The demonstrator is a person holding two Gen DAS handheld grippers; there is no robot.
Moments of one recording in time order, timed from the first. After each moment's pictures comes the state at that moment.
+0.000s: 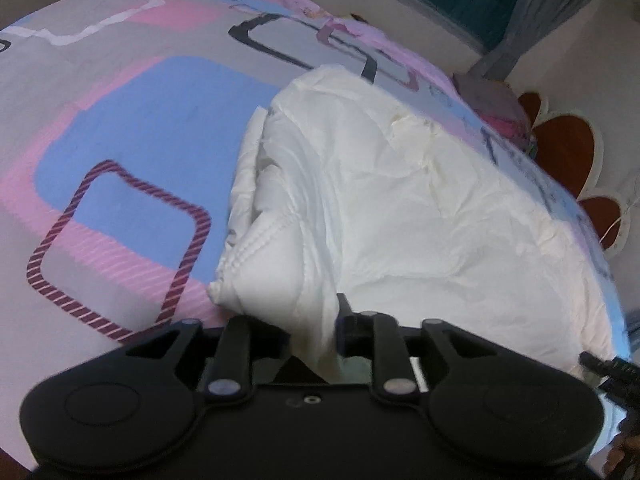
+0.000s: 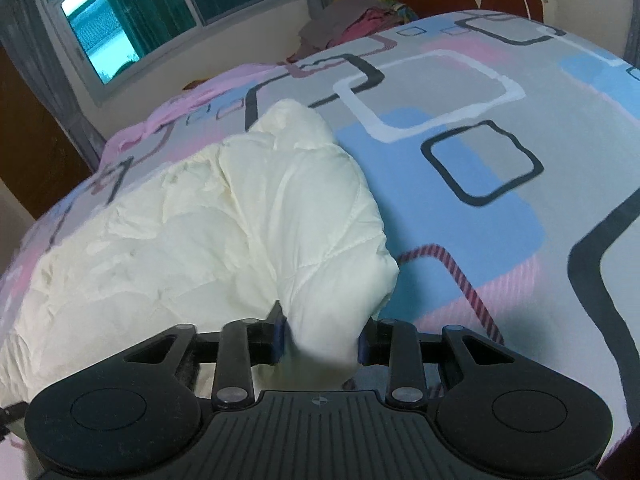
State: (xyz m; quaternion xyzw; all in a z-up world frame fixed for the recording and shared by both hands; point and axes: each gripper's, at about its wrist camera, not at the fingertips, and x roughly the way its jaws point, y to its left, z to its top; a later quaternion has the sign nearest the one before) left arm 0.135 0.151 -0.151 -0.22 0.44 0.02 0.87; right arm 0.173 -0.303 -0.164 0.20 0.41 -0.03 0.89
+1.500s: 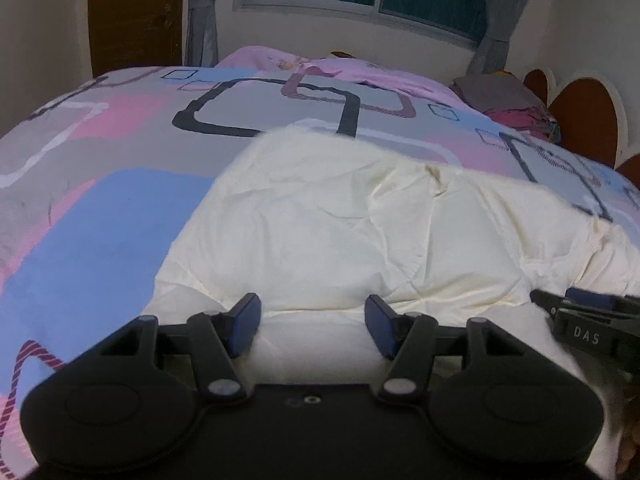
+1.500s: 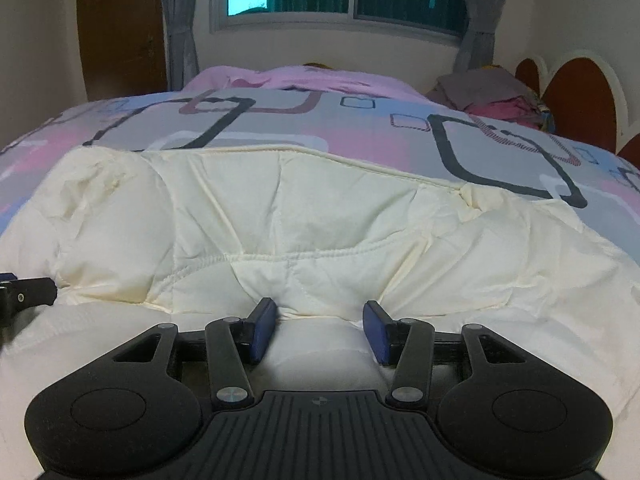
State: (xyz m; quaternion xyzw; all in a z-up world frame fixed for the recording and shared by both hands) left arm 0.228 0.101 -0.155 -0.09 0.38 0.05 0.92; right arm 0.315 -0.100 -0.207 -0.02 0.37 0.09 0.93
